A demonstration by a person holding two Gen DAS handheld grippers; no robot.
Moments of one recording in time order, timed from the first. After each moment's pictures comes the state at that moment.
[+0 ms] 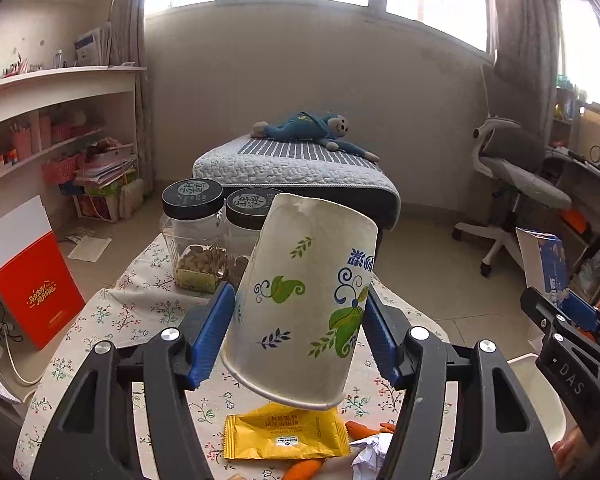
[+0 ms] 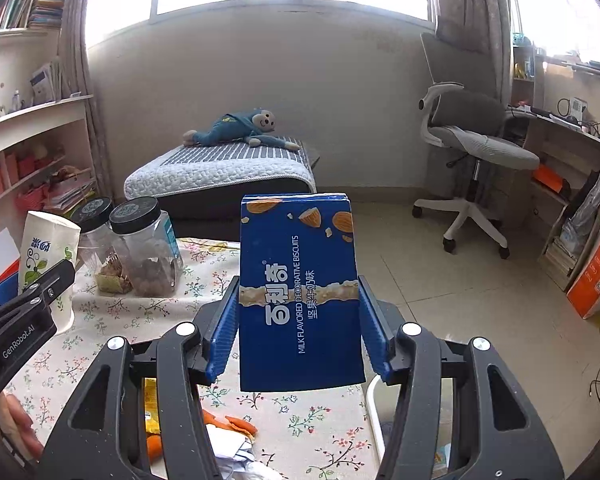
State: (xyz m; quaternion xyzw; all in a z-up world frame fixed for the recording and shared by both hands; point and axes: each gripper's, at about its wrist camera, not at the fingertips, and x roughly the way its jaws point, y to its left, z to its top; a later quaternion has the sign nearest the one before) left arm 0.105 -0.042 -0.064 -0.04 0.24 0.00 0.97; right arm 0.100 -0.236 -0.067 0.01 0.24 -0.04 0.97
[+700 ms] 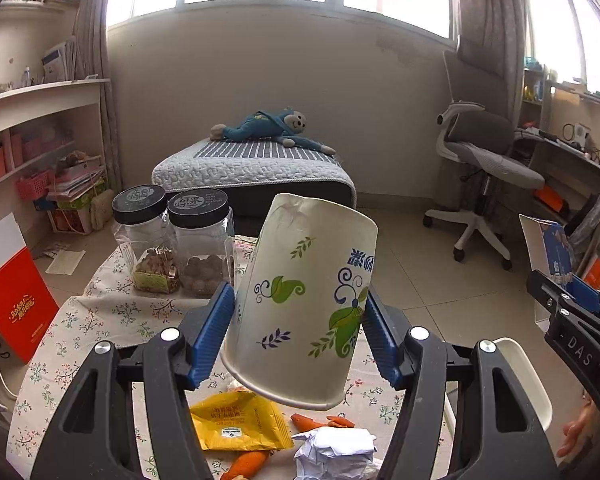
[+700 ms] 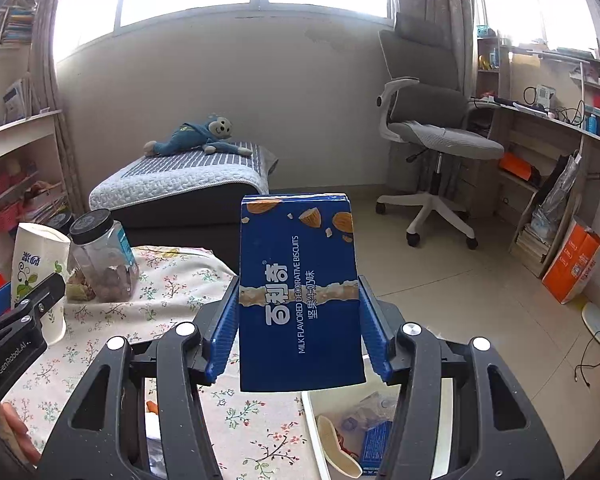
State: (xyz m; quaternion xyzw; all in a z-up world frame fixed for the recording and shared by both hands) left arm 0.098 -0.099 -0.064 -0.01 0.24 -0.05 0.97; right arm 0.084 -0.300 -0.064 0.03 0.24 -0.10 0.97
